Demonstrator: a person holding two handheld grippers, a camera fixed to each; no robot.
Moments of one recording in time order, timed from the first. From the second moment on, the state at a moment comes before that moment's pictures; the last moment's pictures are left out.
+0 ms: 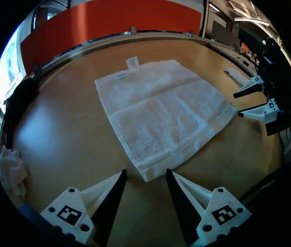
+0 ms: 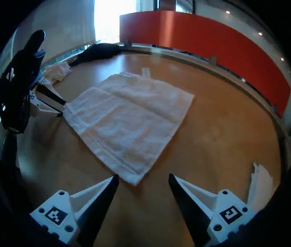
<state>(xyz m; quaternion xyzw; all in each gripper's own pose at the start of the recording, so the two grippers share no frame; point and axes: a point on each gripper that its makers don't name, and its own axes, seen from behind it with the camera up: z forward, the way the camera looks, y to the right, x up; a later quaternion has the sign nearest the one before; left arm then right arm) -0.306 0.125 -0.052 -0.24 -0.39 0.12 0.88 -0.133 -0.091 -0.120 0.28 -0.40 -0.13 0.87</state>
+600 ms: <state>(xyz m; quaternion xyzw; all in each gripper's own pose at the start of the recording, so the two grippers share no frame) -0.306 0.126 -0.054 -0.23 -0.40 0.12 0.88 -0.143 -0.098 -0.121 0.29 -0.40 -0.12 0.86</state>
